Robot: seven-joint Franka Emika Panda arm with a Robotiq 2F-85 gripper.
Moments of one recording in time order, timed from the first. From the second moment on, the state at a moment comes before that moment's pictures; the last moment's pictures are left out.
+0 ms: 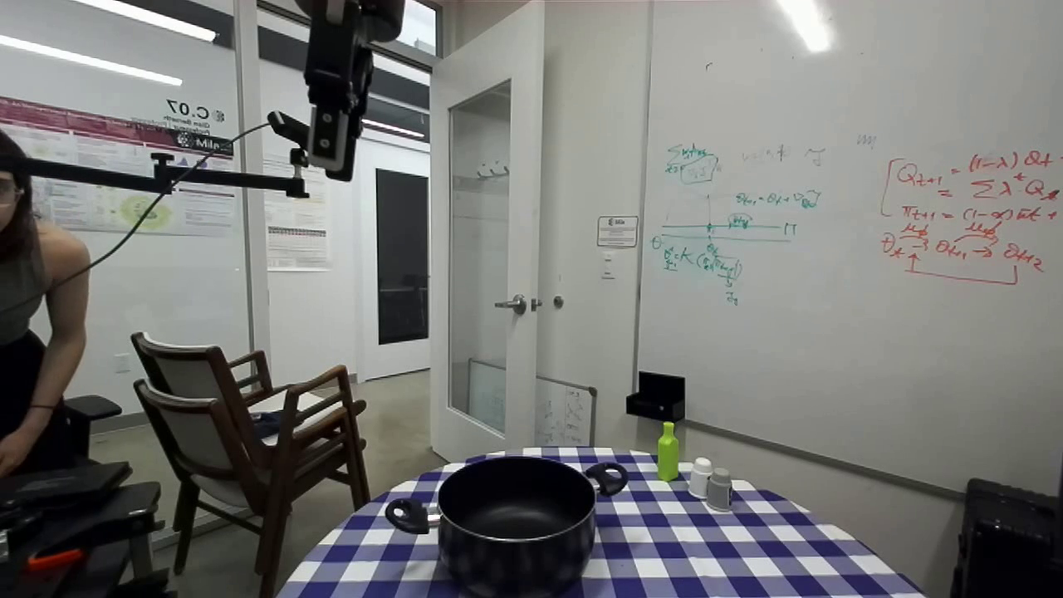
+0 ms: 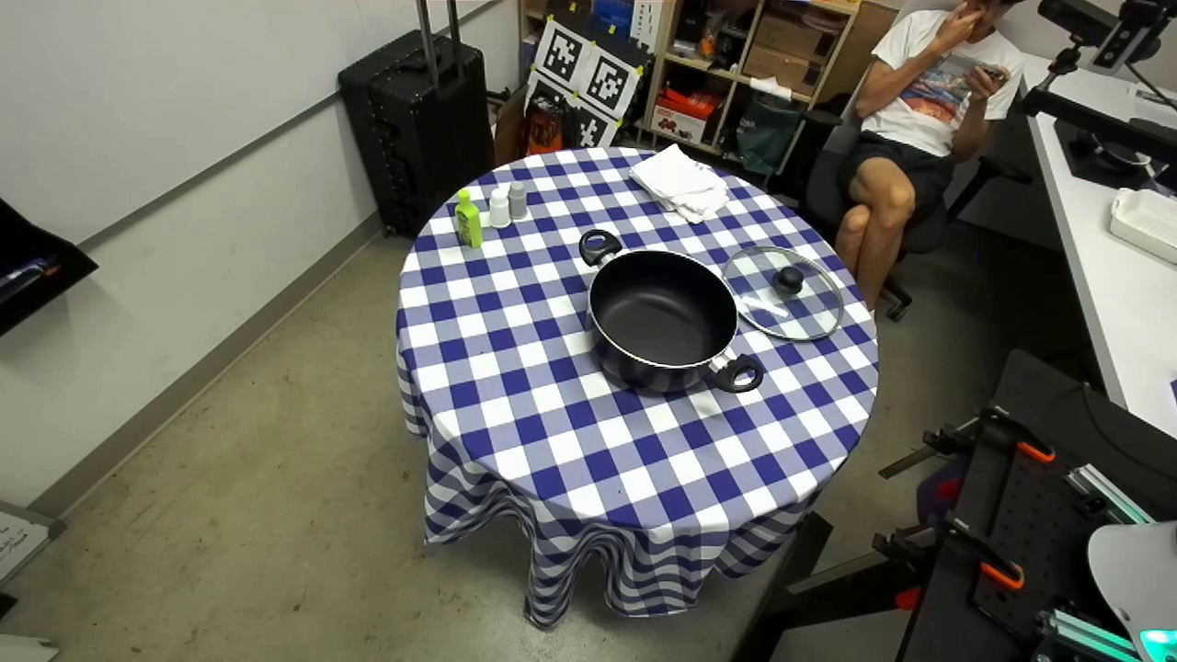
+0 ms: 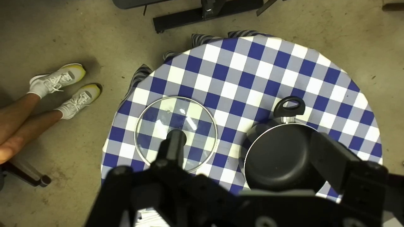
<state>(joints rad) -0.16 -0.32 -0.24 -2.13 -0.06 1.69 -0.15</state>
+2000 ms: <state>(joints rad) -0.33 0.83 -0.13 -1.51 0.13 1.91 -0.08</state>
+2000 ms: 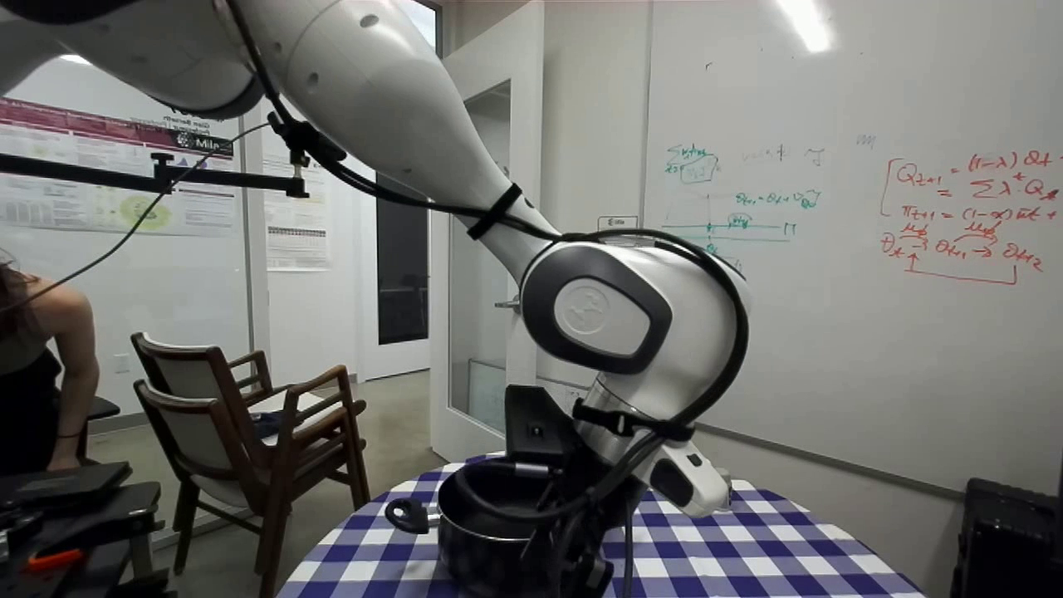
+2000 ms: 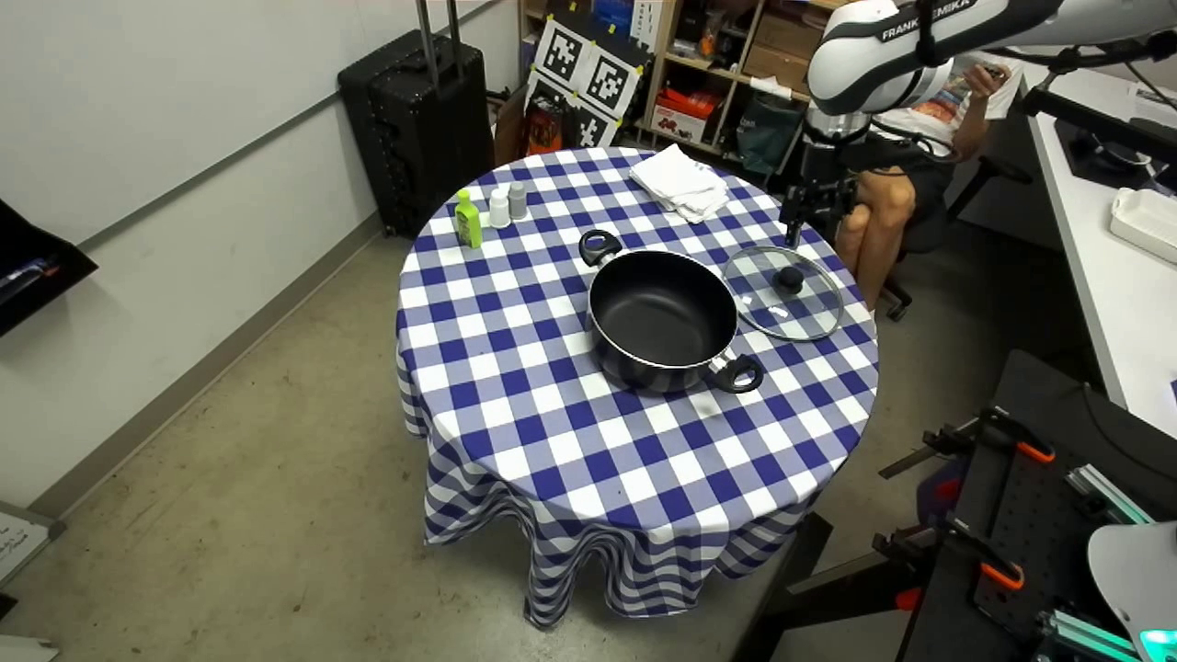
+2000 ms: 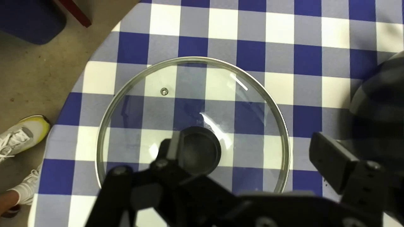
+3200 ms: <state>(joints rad) -0.40 1.12 -0.13 -1.15 0.13 1.70 -0.03</state>
